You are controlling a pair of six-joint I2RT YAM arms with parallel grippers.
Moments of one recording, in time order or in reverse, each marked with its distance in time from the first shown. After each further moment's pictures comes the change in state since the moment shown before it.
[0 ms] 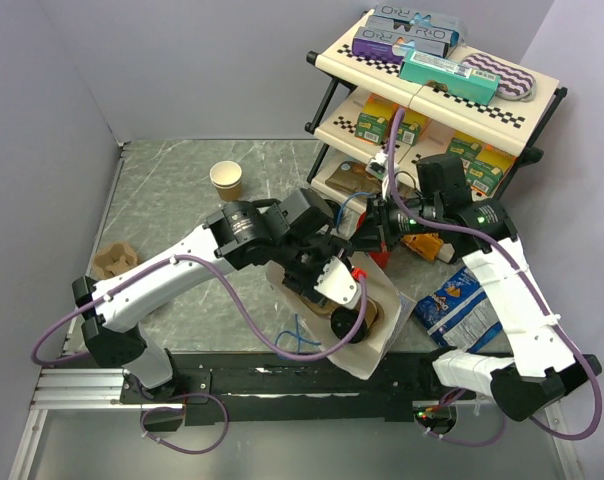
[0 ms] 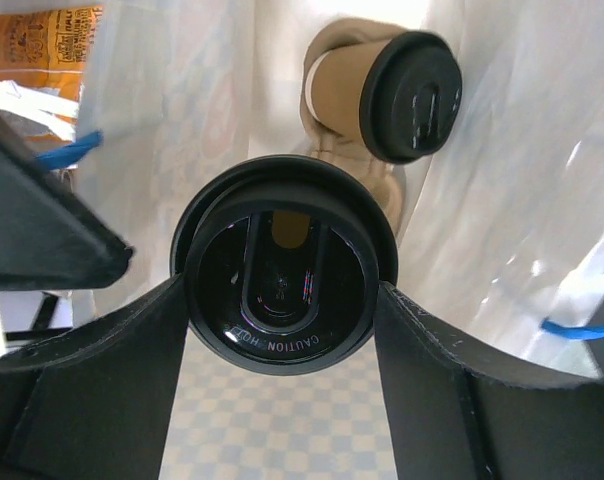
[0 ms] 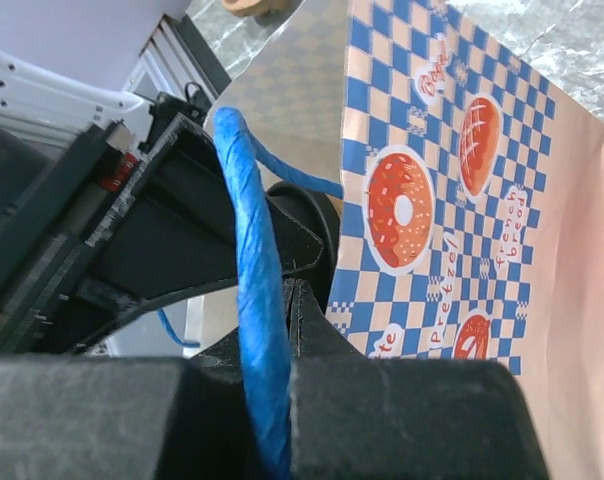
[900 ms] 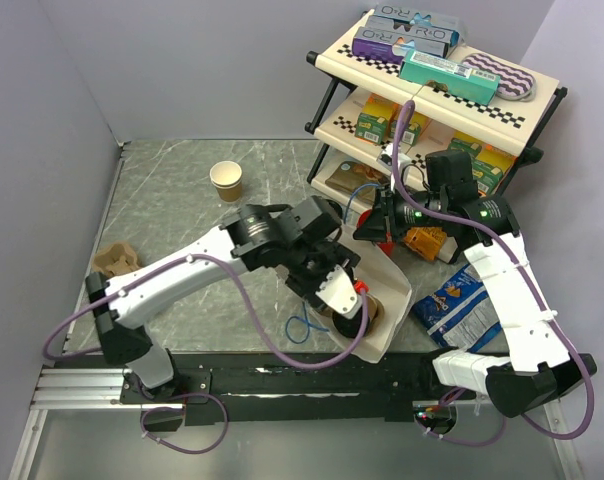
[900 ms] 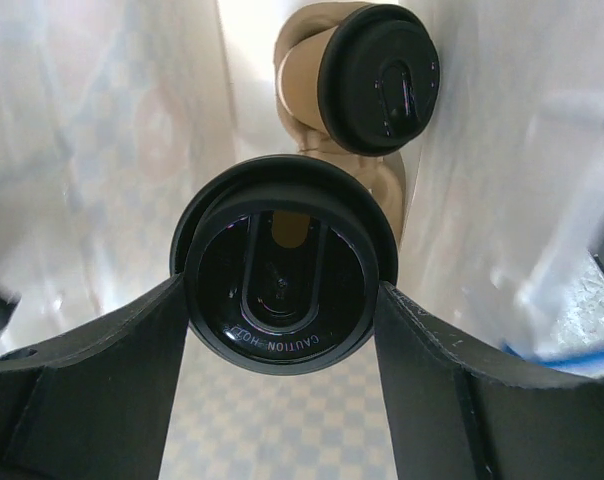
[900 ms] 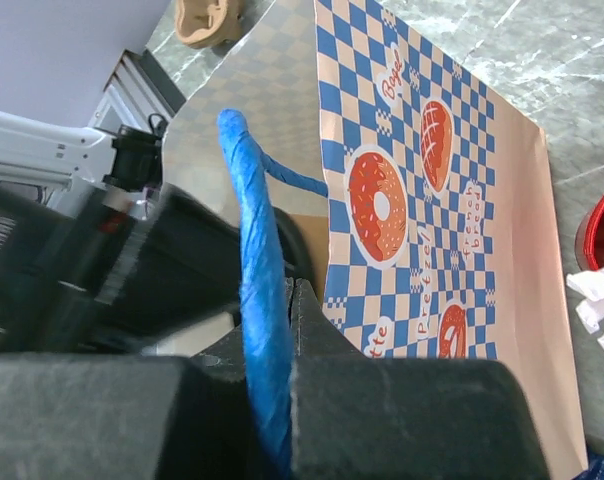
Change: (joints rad) left arm -0.008 0.012 -0.065 0.021 -0.013 0.136; right arm -0.092 0.019 -0.002 0.019 0.023 -0.017
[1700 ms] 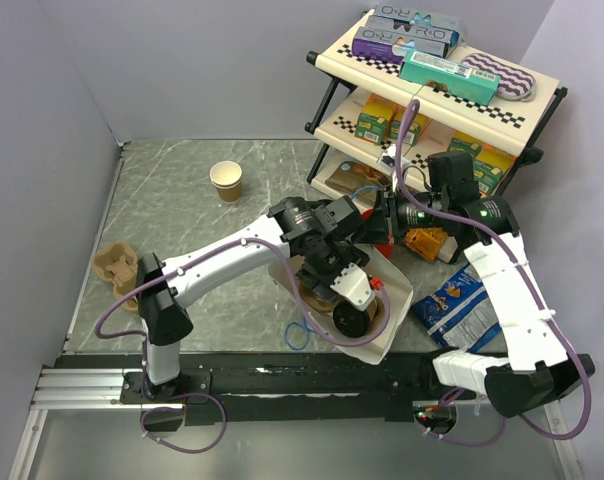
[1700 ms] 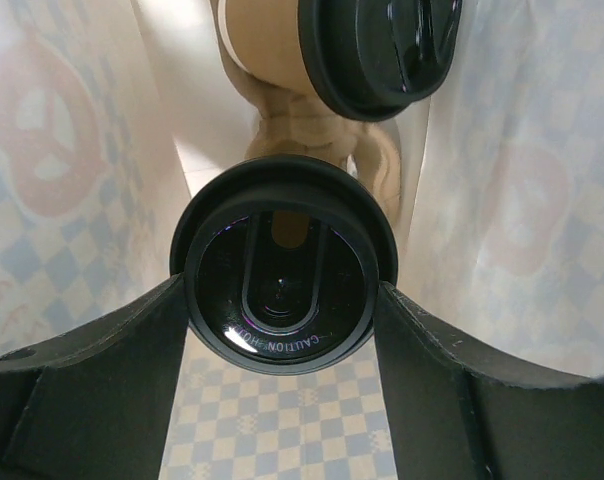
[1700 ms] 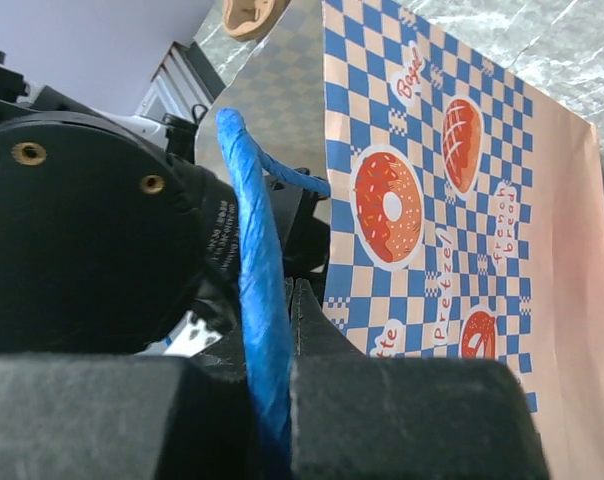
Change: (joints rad) left arm 0.039 0.262 0.139 -0.117 -0.047 0.072; right arm -0.025 -0.006 -0.026 0.013 -0.120 0.006
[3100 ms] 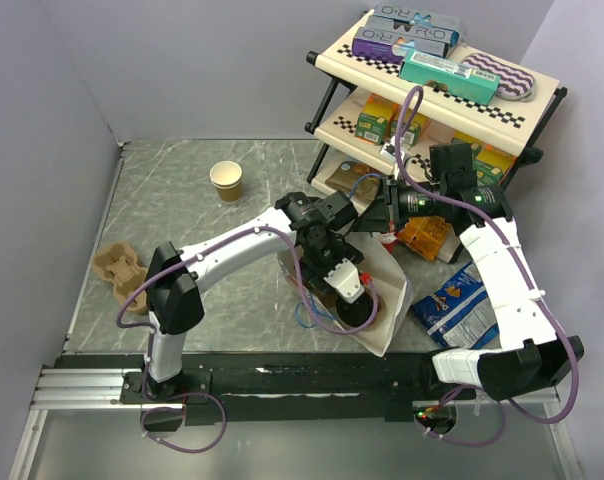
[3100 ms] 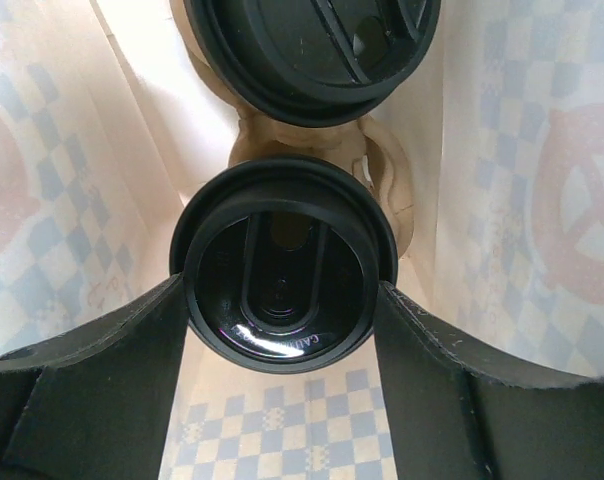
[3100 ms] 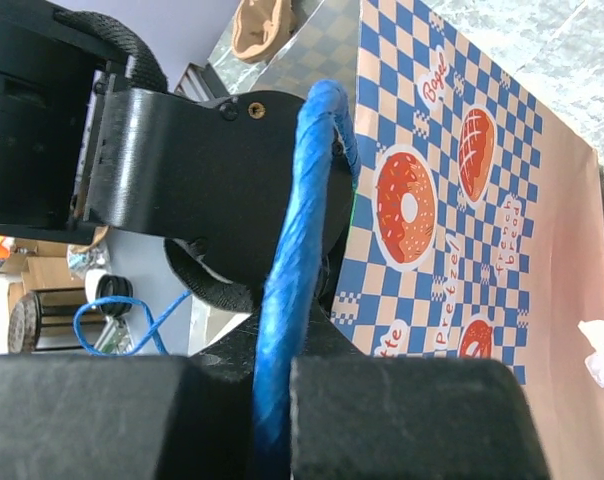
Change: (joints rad) left arm 0.103 0.084 -0.056 0.058 0.095 0.196; right arm -0.069 0.084 0.015 0.043 -0.094 0.004
